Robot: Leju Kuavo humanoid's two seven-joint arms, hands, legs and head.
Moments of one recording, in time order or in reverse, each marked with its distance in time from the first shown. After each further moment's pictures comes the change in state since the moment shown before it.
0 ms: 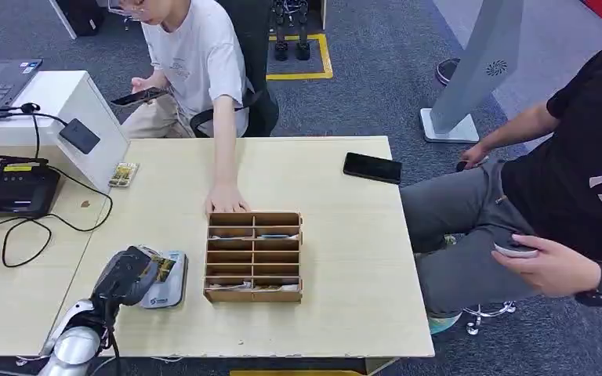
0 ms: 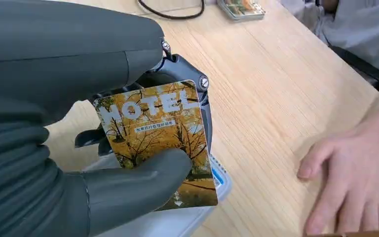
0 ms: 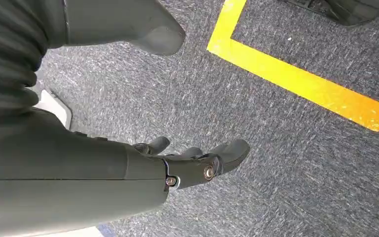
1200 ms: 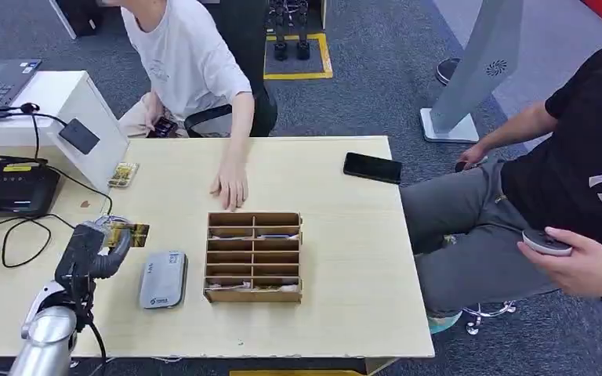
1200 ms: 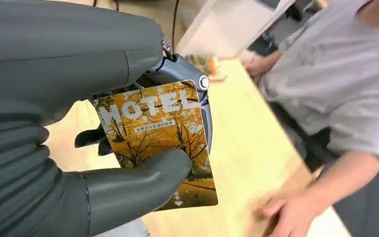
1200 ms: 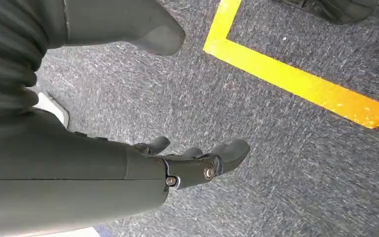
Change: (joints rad) left arm -0.069 0.018 0.107 0.003 0.154 -0.008 -0.130; right arm -0.004 0.000 0.027 0.000 -0.050 -0.006 -0.003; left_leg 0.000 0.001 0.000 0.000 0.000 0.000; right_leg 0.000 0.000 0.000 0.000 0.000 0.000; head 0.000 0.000
